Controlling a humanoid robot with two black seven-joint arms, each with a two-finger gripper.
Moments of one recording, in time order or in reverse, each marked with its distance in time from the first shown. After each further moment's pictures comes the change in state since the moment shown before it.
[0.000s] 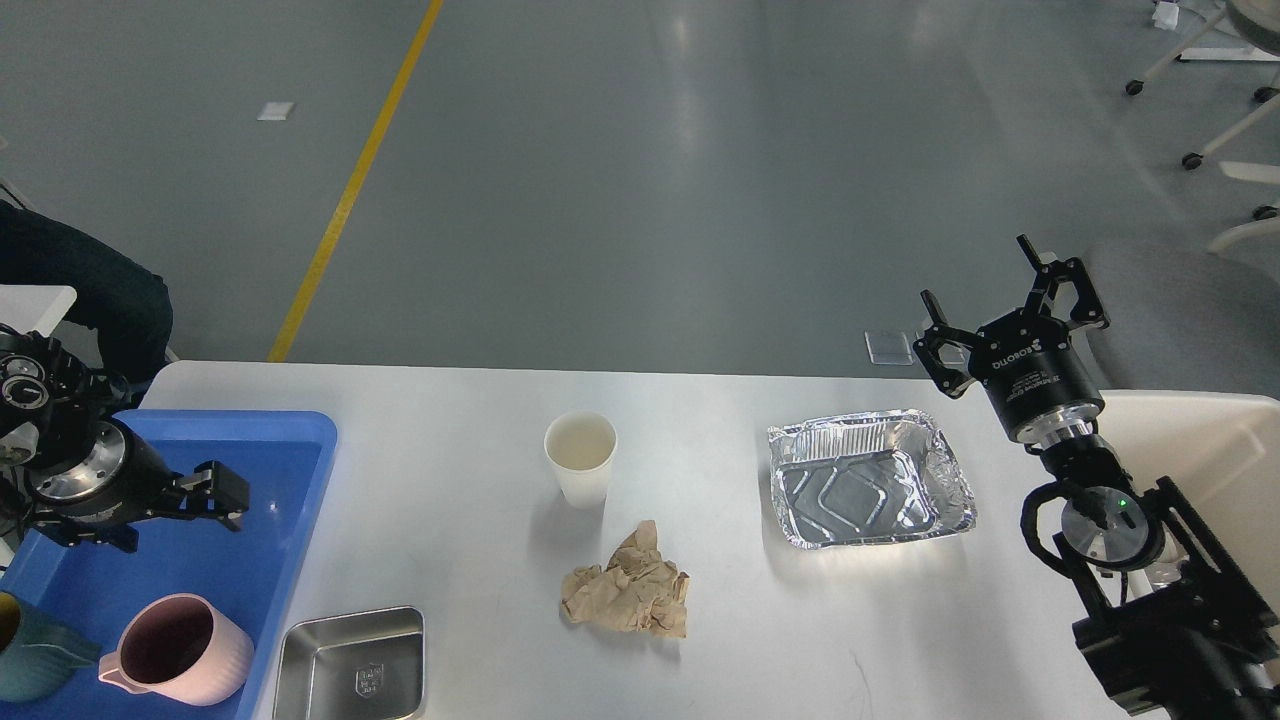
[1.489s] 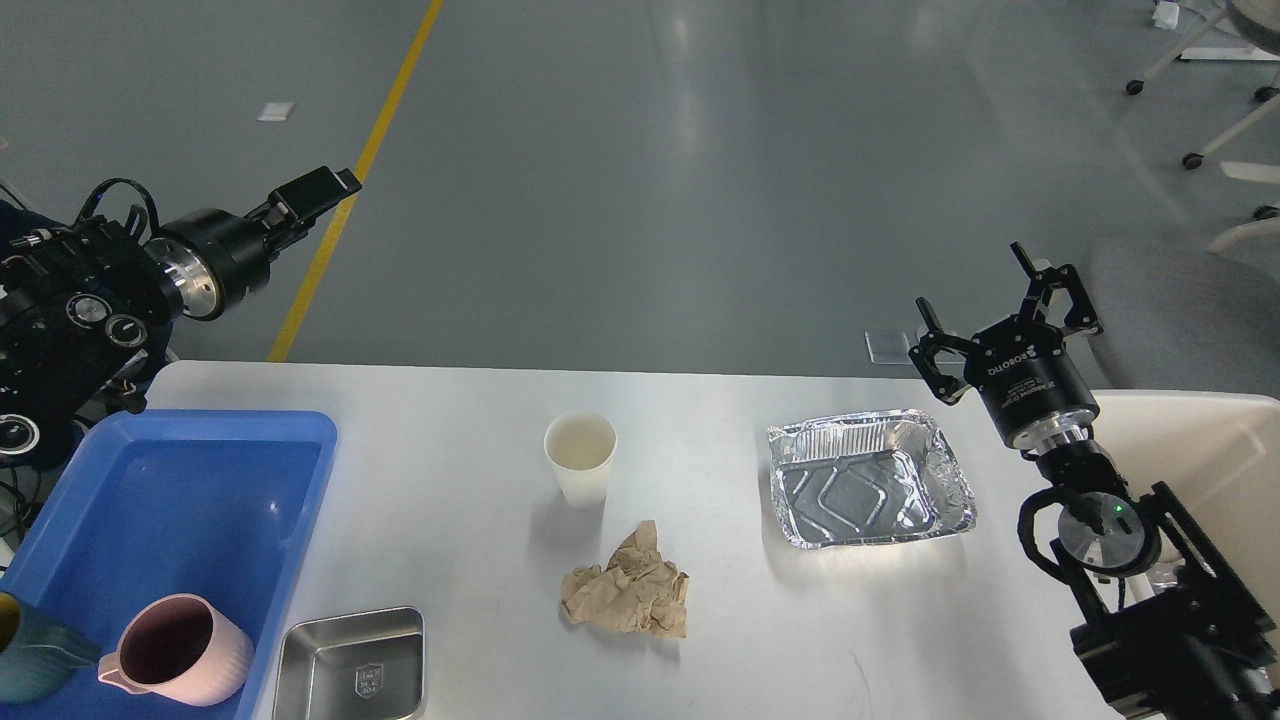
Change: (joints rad) left arm -0.025 -0.172 -0.238 0.027 0.191 0.762 -0.680; right arm -0.009 0.002 -0.008 -0.002 -0.001 0.003 0.000
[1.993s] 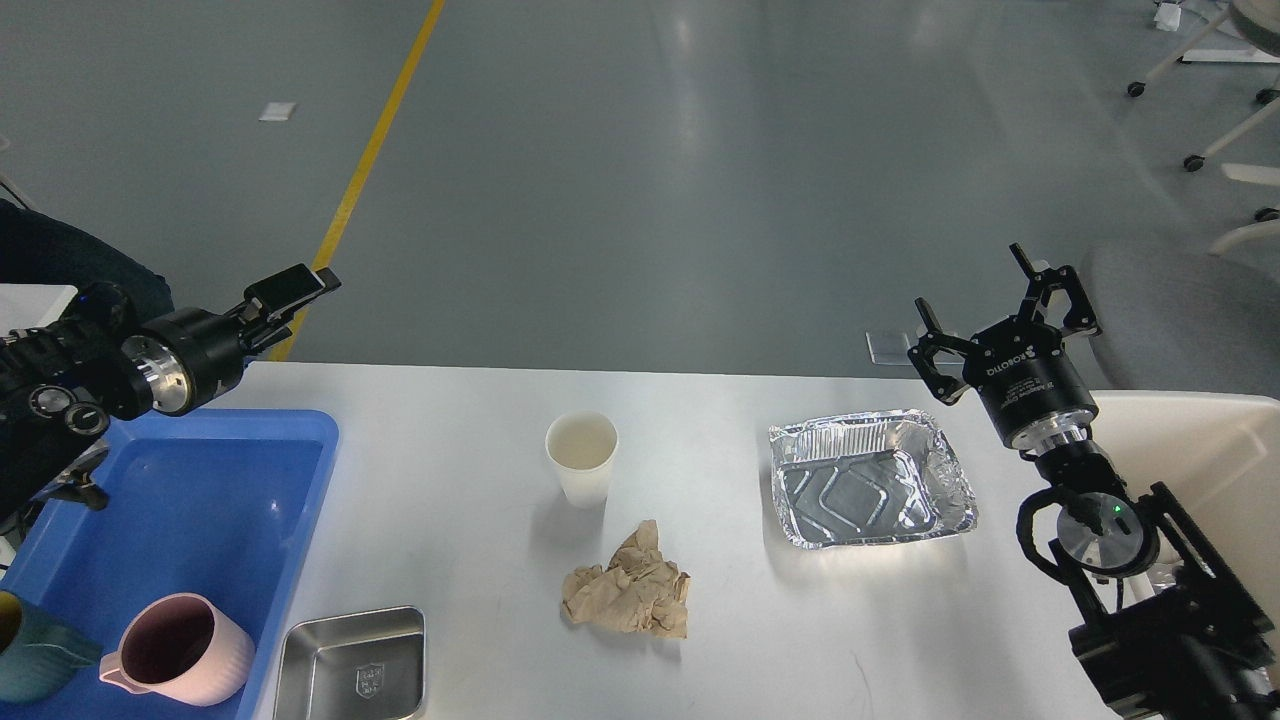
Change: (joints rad) left arm 0.224 0.161 -0.027 -0.162 -0.060 -0.110 -0.004; right arm -0.001 0.003 0.001 -0.001 0.001 0.000 0.000
